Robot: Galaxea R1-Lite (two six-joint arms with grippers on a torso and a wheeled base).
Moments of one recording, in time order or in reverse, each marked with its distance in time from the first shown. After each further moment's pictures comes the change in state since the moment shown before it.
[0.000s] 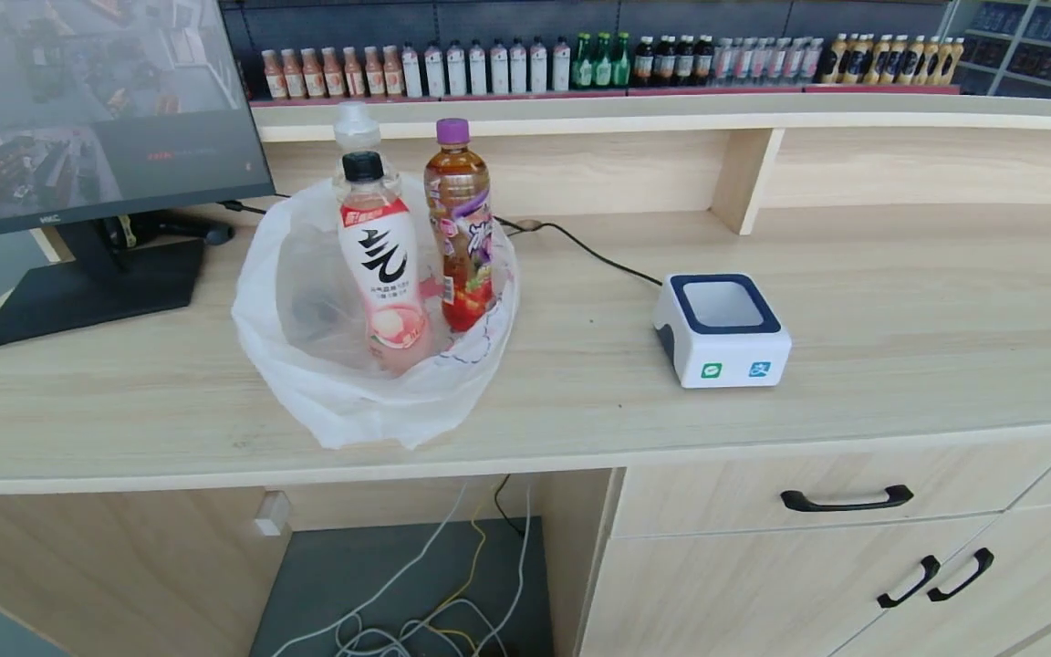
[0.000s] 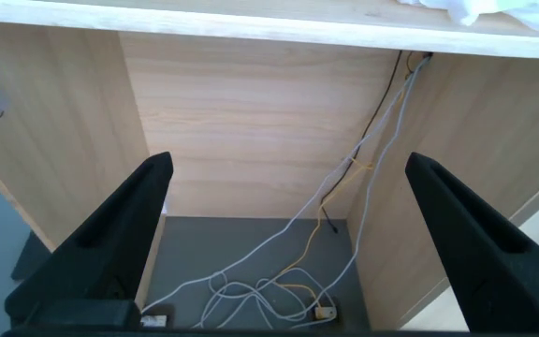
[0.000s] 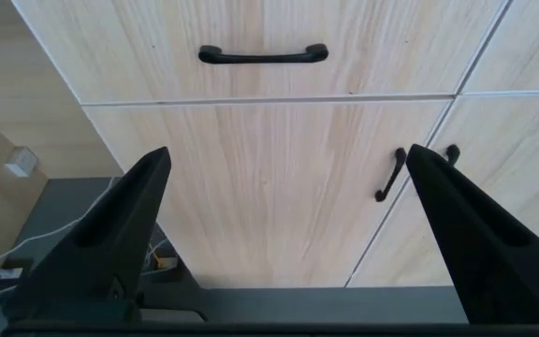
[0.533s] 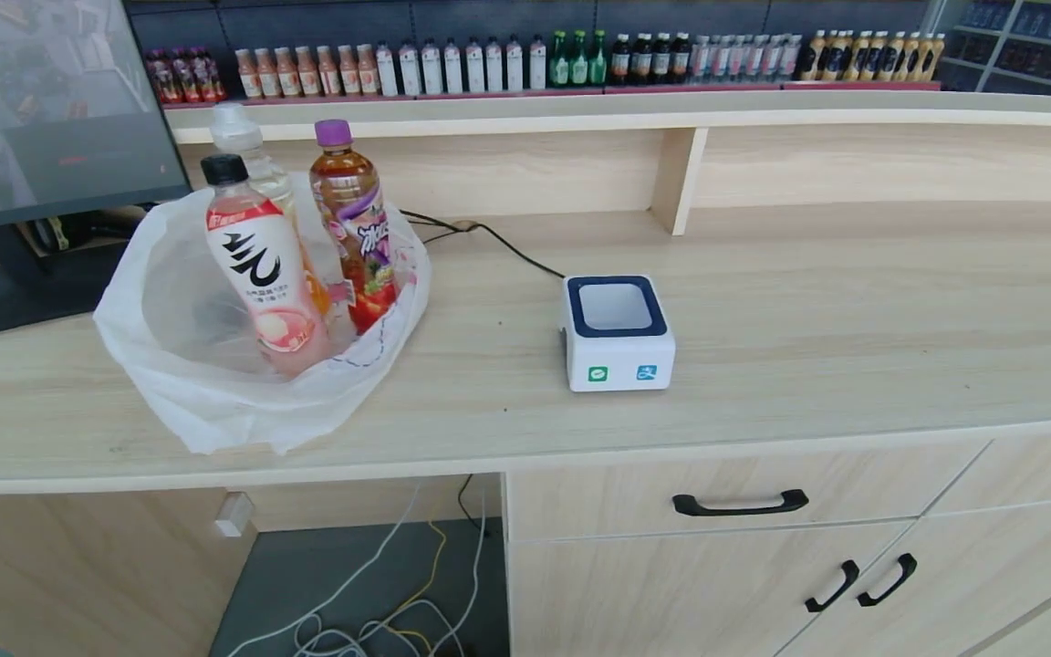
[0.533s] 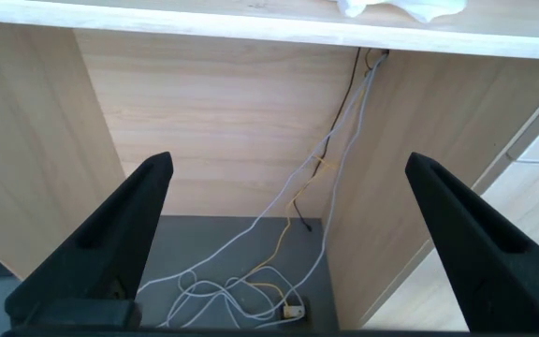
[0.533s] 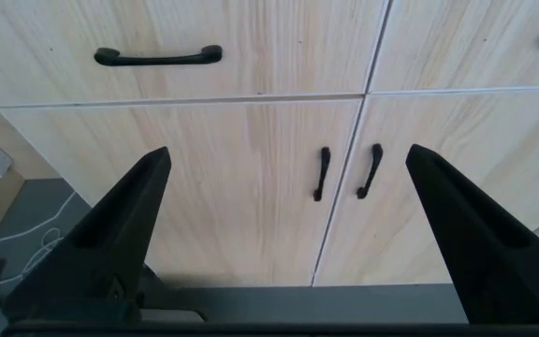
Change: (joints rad) left arm 0.000 0.000 0.000 0.000 0.000 -0.005; right arm 0.000 0.001 0.000 0.000 0.000 0.000
